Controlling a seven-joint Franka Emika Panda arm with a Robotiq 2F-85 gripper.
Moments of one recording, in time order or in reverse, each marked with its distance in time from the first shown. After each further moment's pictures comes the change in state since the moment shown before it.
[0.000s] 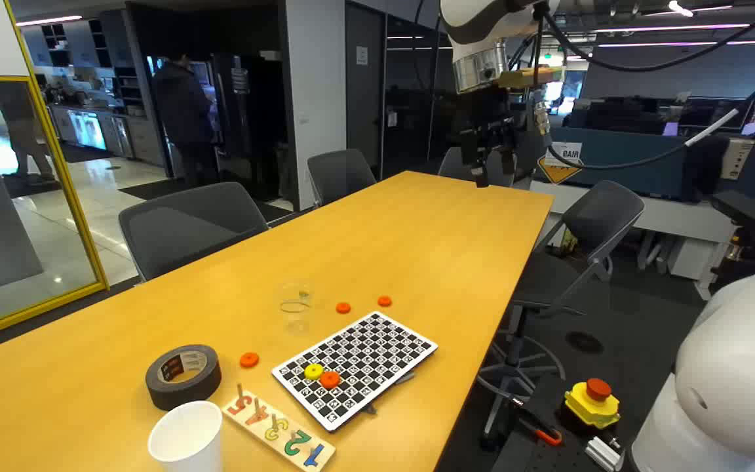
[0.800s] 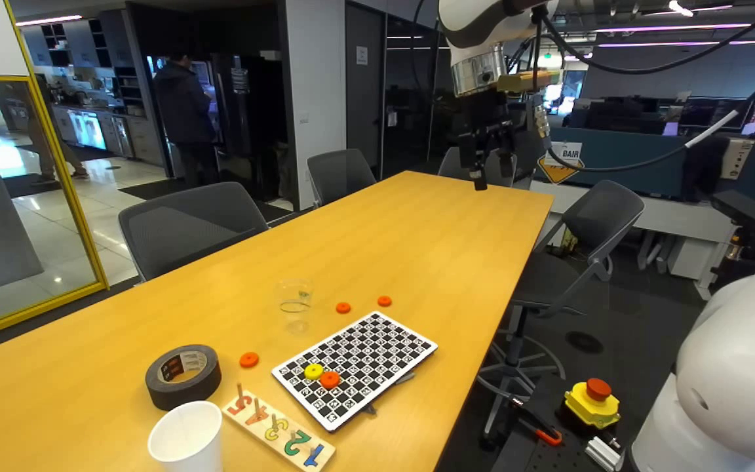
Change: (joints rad) arm 0.006 0.002 0.000 -0.014 0.000 0.013 0.001
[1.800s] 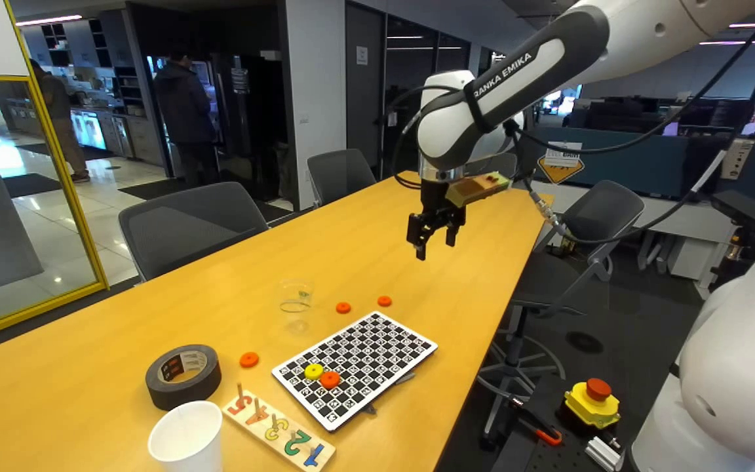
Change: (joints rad) arm 0.037 0.088 0.019 -0.362 0.079 0.724 0.166
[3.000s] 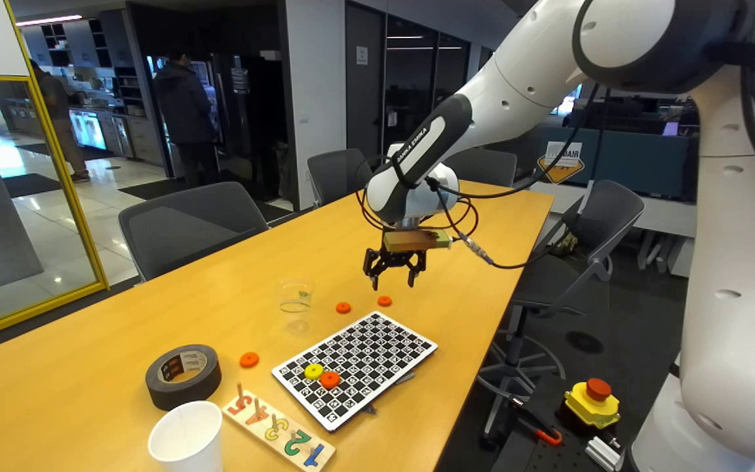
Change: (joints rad) arm 0.004 0.468 0.020 0.225 0.235 0.236 0.255
